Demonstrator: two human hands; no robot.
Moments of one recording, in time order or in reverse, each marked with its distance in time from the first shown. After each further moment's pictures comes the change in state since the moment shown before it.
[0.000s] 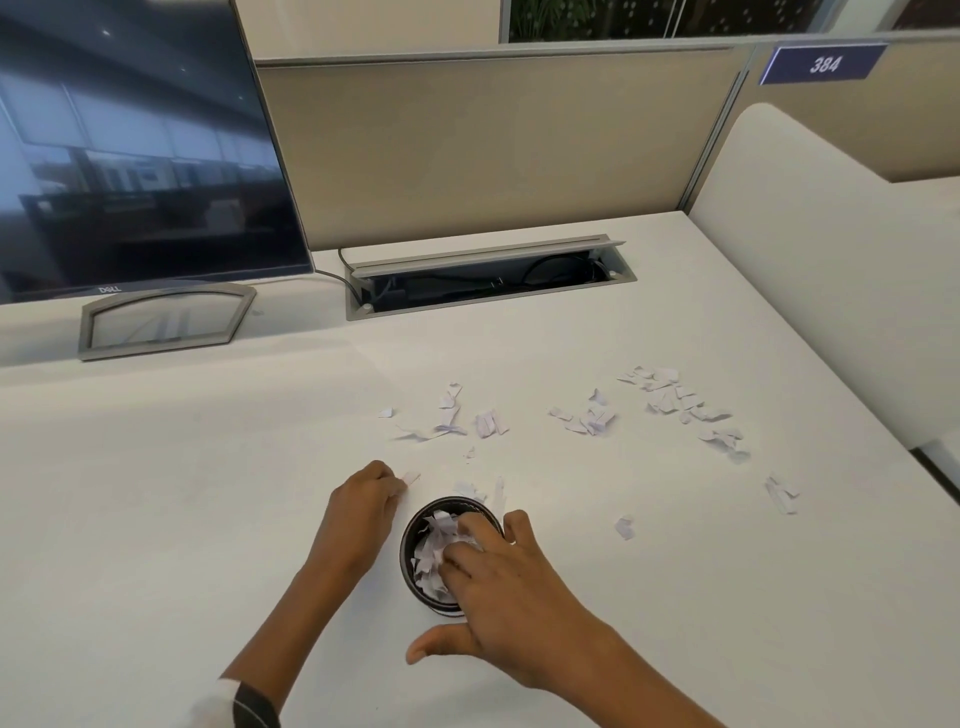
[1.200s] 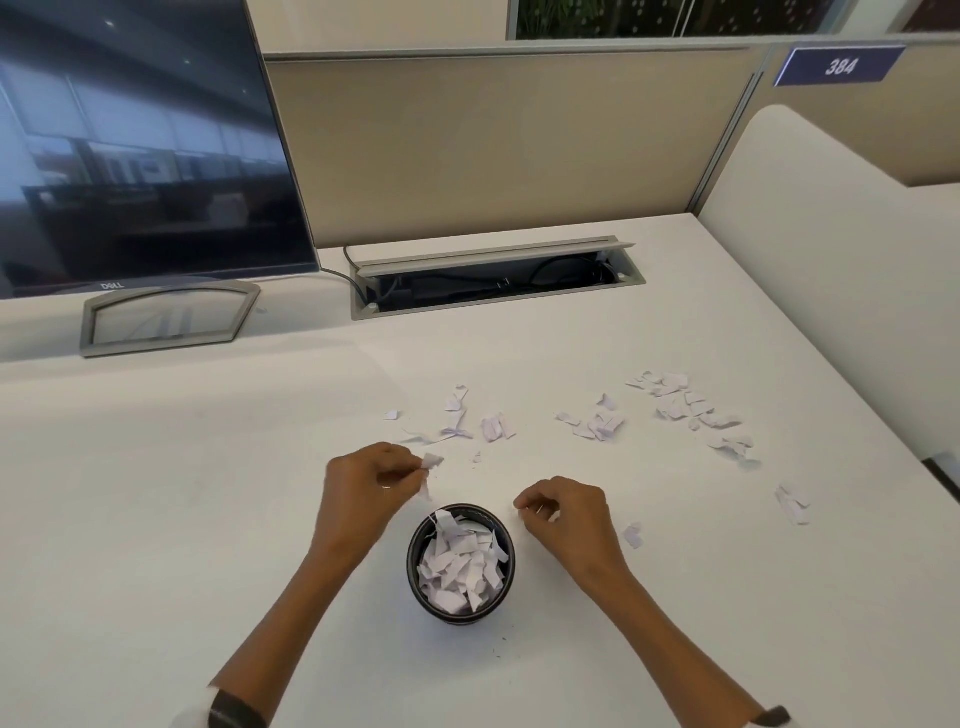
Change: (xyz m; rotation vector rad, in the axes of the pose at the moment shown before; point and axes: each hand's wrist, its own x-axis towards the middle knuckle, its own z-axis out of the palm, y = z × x) left_hand 0.003 0.029 -0.034 -0.547 0.176 -0.119; right_hand 0.025 0.078 0.039 0.767 0.391 0.592
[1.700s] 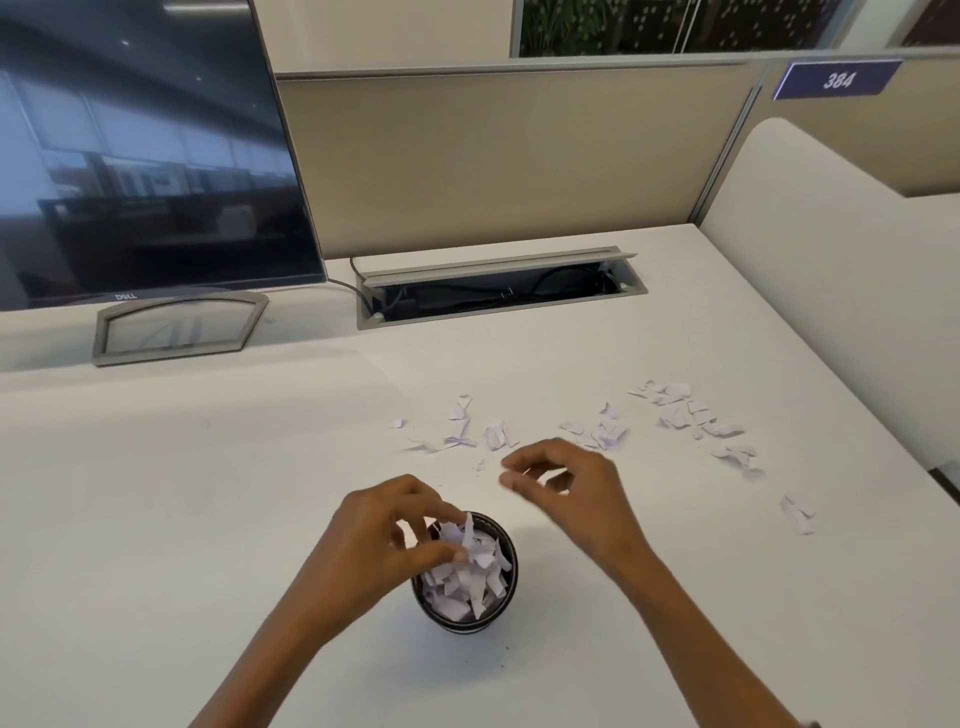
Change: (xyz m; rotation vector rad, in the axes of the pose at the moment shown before) left_hand -0.036 0.050 -0.030 0.026 -0.335 0.095; right_hand 0.002 -0.048 -0.038 0.351 -0.021 -0.135
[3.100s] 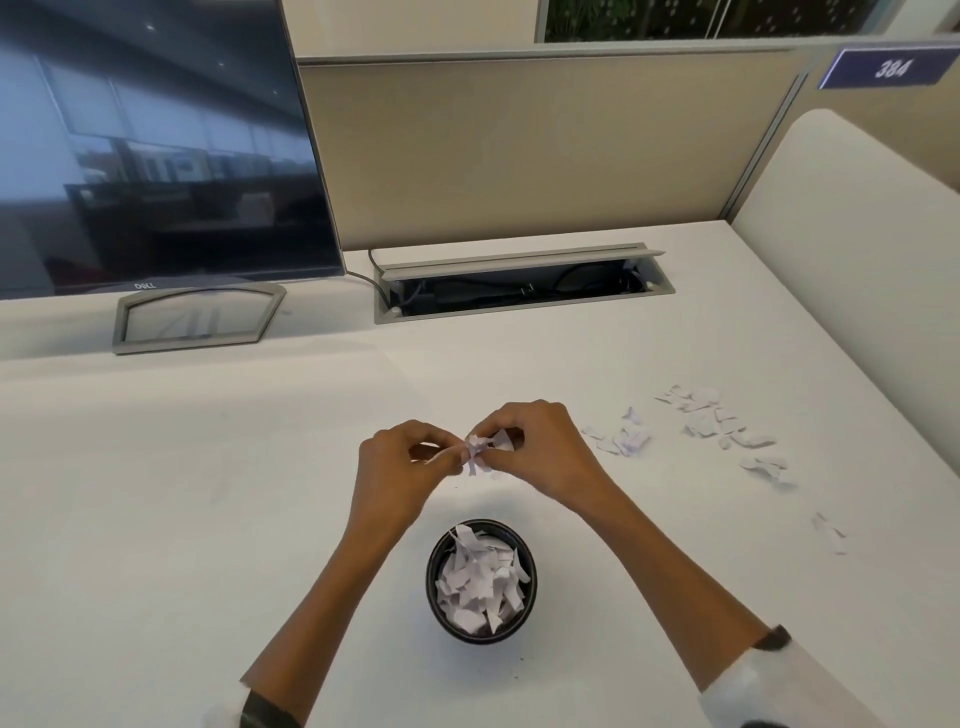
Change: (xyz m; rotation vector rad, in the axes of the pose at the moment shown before) left_hand 0.059 -0.018 0.010 -0.124 0.350 -0.237; right_hand 0.062 -0.022 0.027 -0.314 -0.220 -0.098
